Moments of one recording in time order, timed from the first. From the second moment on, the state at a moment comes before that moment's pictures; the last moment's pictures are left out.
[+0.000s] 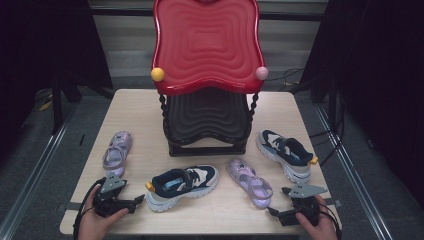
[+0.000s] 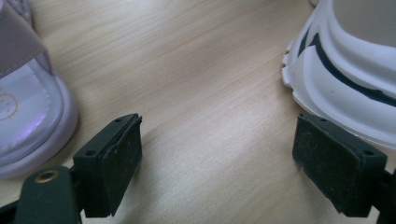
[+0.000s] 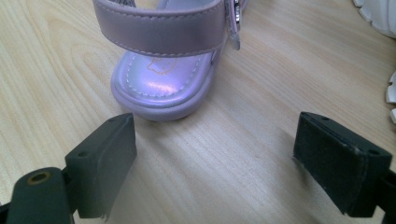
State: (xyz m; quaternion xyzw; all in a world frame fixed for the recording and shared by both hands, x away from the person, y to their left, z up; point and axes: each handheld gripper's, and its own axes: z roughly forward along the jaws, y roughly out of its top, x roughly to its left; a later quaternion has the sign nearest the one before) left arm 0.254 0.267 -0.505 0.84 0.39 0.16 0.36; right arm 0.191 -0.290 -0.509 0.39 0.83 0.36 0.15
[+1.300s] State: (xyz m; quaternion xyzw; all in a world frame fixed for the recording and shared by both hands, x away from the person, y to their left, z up) left arm 0.284 0.311 -0.503 0.76 0.52 0.23 0.31; right arm 0.191 -0.291 -0.509 0.39 0.84 0.36 0.15
